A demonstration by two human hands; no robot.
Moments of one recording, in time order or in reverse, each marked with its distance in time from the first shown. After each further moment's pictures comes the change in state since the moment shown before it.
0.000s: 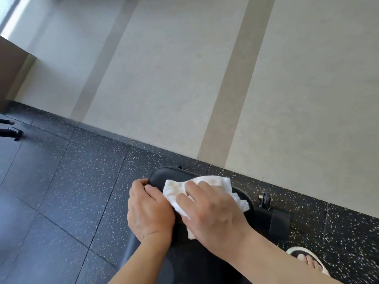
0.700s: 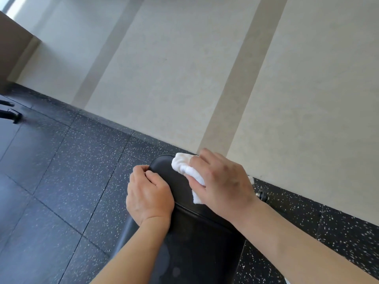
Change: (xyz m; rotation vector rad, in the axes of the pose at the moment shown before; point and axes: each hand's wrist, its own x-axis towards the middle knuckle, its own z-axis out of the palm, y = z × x) left_hand -0.002 0.002 0.000 0.001 0.018 -0.004; right_hand 0.017 0.032 0.012 0.104 0.138 0.101
